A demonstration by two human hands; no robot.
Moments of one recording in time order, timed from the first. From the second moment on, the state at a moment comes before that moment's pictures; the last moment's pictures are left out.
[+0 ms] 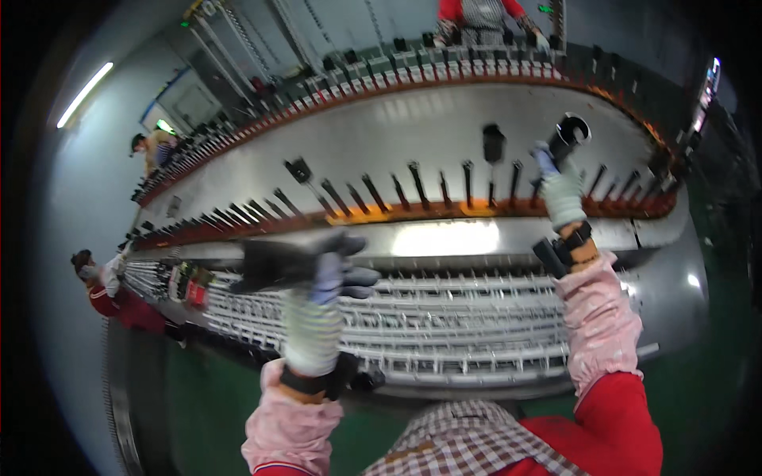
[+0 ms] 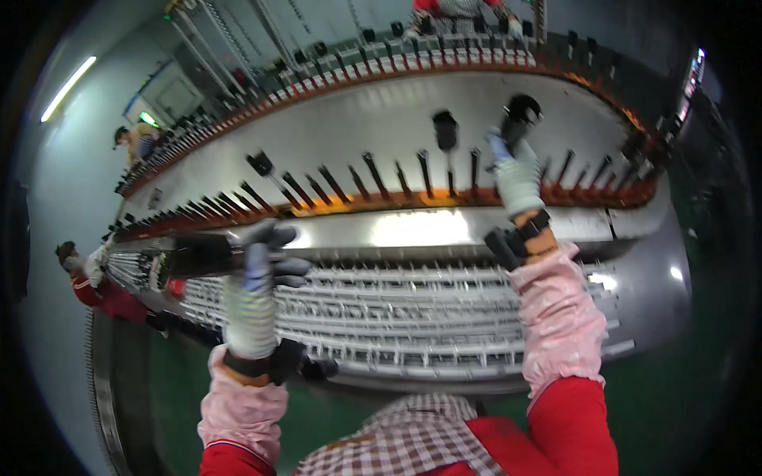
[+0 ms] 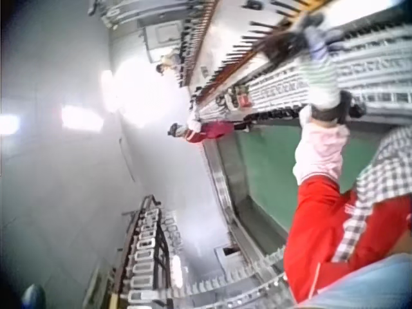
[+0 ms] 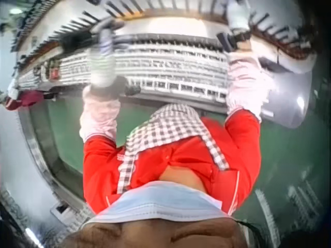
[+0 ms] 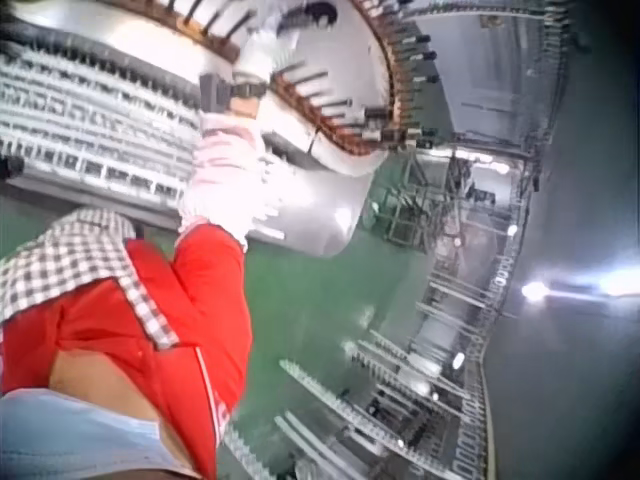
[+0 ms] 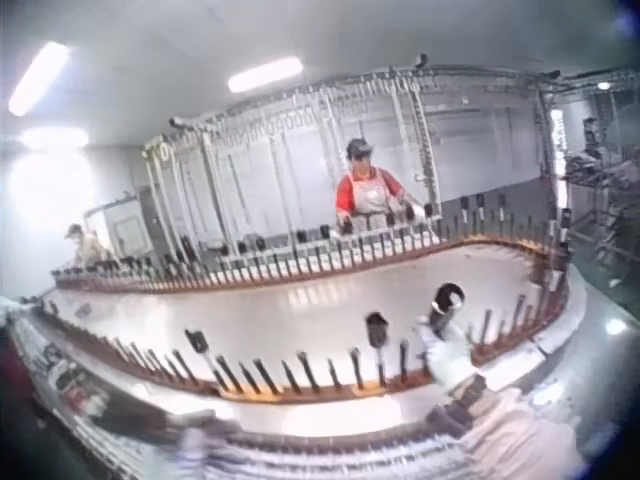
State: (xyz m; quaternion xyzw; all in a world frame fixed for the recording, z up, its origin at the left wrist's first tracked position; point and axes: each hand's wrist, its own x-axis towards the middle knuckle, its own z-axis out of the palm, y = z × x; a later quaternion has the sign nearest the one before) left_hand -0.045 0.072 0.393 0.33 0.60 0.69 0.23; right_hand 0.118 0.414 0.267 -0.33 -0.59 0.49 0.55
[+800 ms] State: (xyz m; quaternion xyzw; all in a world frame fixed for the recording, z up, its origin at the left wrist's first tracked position) left_hand -0.025 0.005 0.077 0.23 0.62 0.59 0.47; right_hand 0.132 0.078 0.134 -0.41 -0.75 0.49 0.18
